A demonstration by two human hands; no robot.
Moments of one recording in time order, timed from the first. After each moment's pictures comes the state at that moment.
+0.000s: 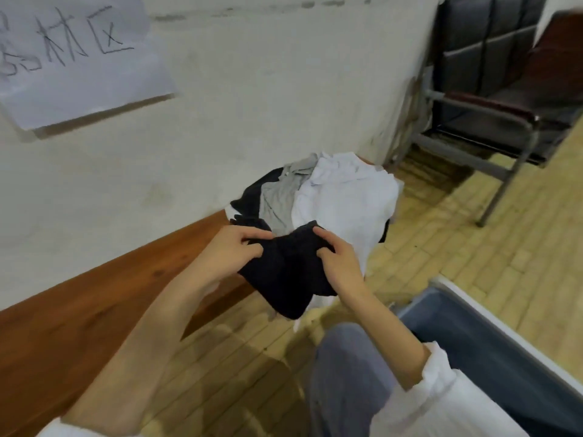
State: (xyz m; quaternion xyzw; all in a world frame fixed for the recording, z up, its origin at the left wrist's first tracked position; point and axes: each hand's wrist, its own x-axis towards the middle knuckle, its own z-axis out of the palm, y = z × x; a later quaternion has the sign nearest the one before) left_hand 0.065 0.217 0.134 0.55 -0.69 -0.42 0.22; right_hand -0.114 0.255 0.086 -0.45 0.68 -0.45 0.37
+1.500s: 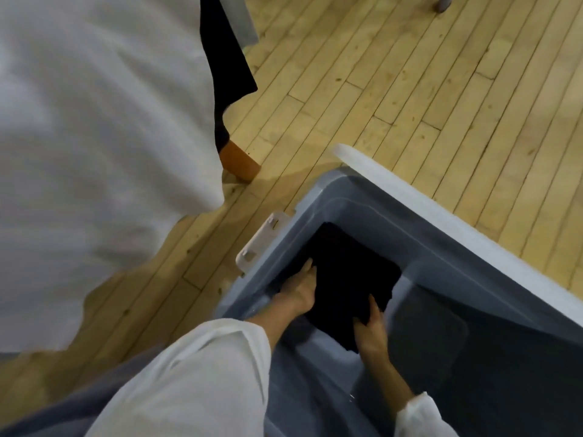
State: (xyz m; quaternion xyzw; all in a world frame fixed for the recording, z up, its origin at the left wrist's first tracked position) left_hand -0.352 0.259 -0.407 0.34 -0.79 -0.37 -0.35; right_hand -0.425 0.418 -0.418 -0.06 0.87 -0.28 0.40
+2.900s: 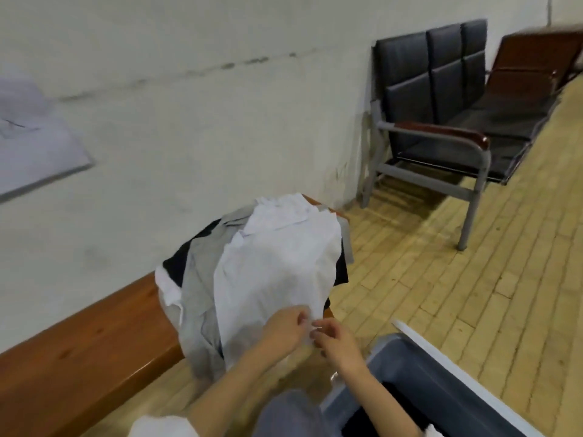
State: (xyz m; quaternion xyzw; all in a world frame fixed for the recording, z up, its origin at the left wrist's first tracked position) left_hand -0.196 0.203 0.001 0.53 -0.79 -0.29 0.03; right_hand -0.305 0.268 -0.040 -0.35 0.67 -0.45 0.48
